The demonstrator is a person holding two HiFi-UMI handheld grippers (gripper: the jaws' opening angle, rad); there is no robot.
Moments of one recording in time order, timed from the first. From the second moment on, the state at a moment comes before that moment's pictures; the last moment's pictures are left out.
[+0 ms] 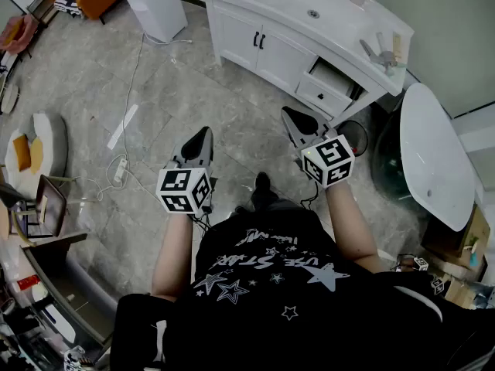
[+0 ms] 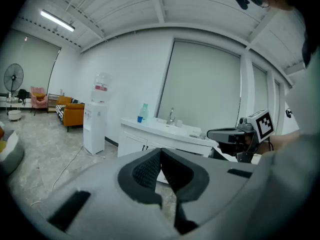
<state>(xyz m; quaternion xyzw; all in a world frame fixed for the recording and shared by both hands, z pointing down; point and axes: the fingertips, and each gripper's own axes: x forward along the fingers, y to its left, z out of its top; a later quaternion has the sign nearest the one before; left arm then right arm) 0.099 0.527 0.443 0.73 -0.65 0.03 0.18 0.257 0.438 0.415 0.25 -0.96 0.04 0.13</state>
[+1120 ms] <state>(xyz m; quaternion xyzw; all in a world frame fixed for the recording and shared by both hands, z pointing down) 0.085 0.576 0.450 0.72 -0.67 0.02 0.18 0.242 0.463 0.419 0.26 -0.96 0.04 0.11</state>
